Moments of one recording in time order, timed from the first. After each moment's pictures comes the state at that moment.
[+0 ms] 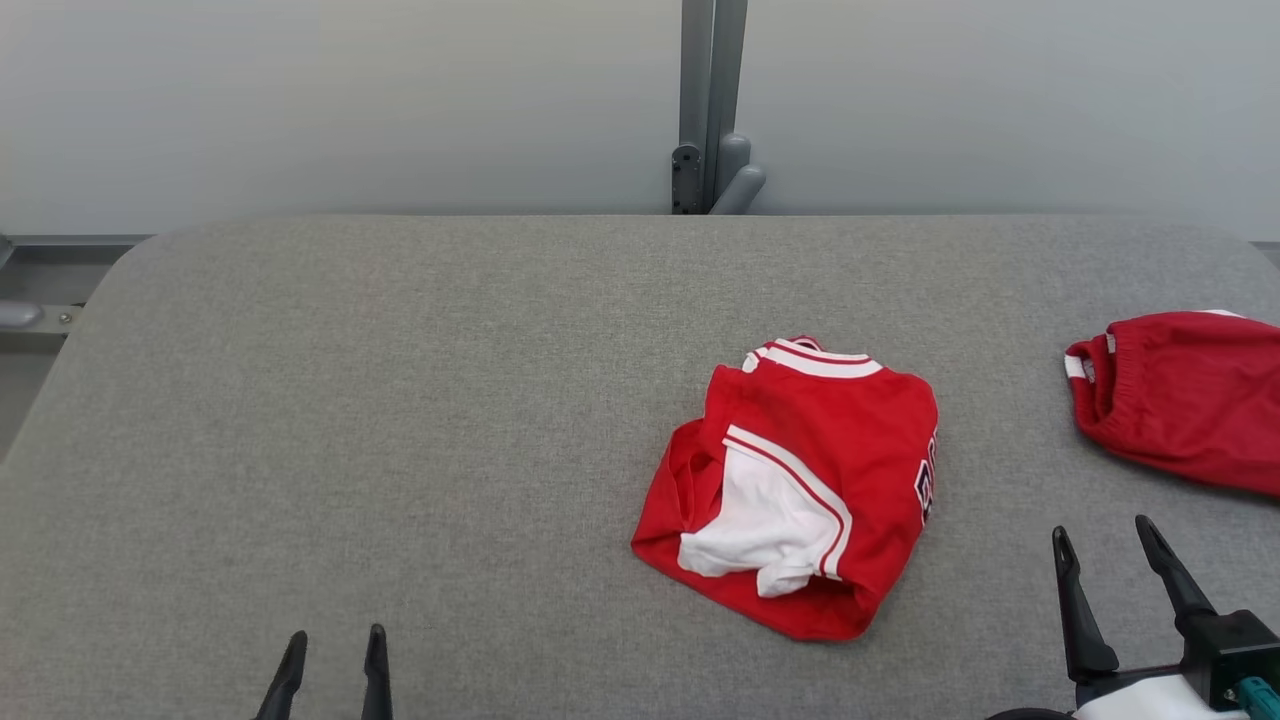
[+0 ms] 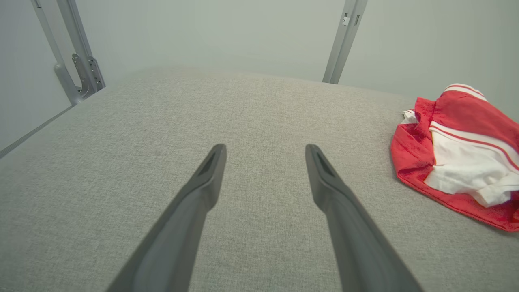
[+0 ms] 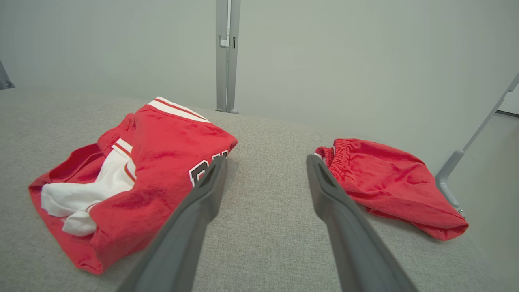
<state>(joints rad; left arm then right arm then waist) 0.23 0.09 -0.04 0.13 -0.24 -0.09 -0.26 0.18 -0.10 -0.12 0.05 -0.01 0.13 -0.26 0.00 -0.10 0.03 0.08</state>
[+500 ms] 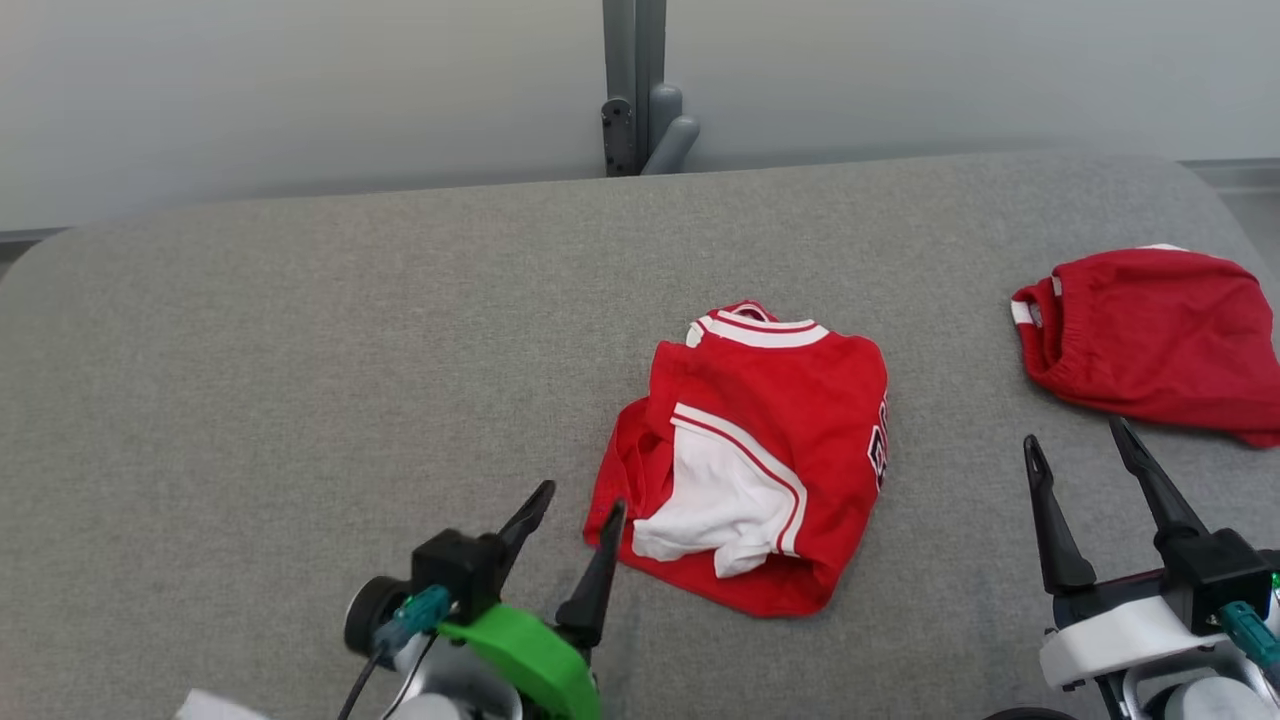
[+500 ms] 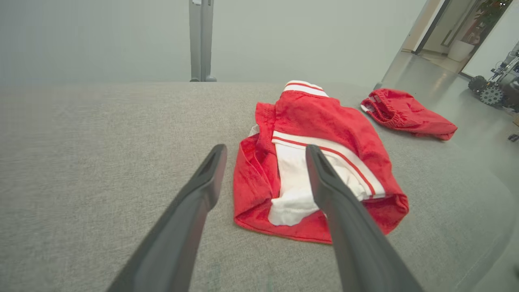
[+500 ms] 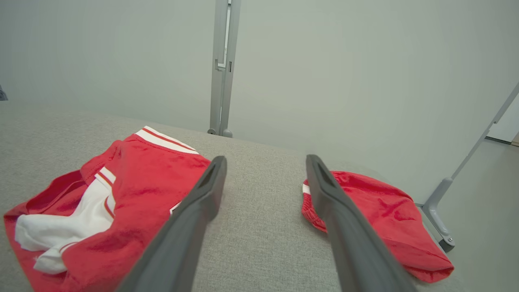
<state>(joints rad) -0.05 0.05 -0.36 0.19 -0.30 -0.12 -0.12 0.07 -0.16 -0.06 0.02 -0.01 0.13 -0.26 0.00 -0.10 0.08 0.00</state>
